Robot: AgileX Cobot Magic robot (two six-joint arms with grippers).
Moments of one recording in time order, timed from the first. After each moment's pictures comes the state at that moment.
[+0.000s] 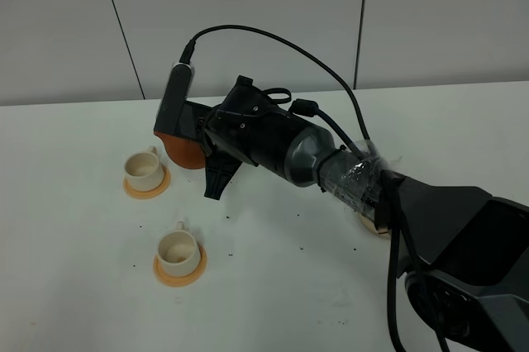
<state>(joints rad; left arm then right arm) -0.09 -0.01 -0.51 -0.05 1.05 0.07 0.79 2.52 -2.30 -0.39 0.73 -0.43</state>
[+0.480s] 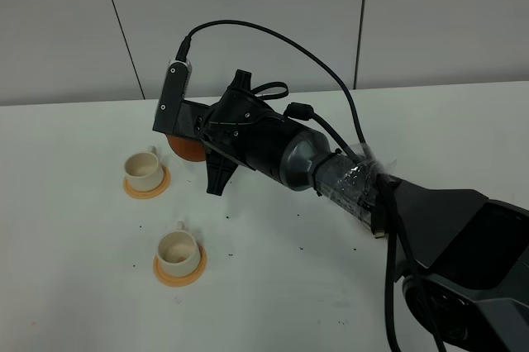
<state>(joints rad) -0.09 -0.01 -0.51 -0.05 1.05 0.07 0.80 2.52 -2.30 -0.51 0.73 -0.37</state>
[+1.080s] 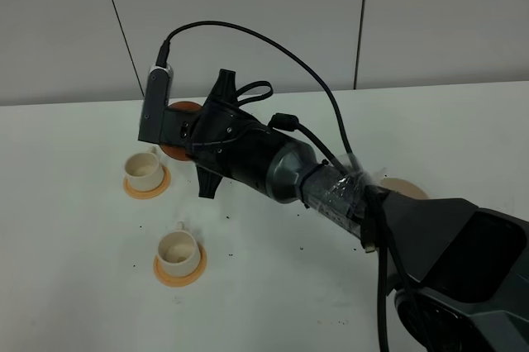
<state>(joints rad) -0.09 -0.01 -0.51 -0.05 1.05 0.07 0.85 2.52 -2.30 -0.63 0.72 -0.33</state>
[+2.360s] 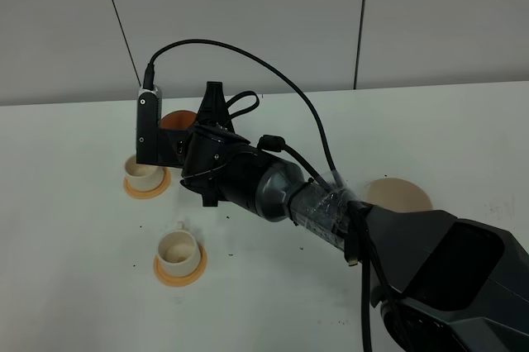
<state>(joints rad) -0.09 -0.01 -0.51 -0.05 1.05 0.07 0.87 2.58 -2.30 -0.77 0.68 -0.32</state>
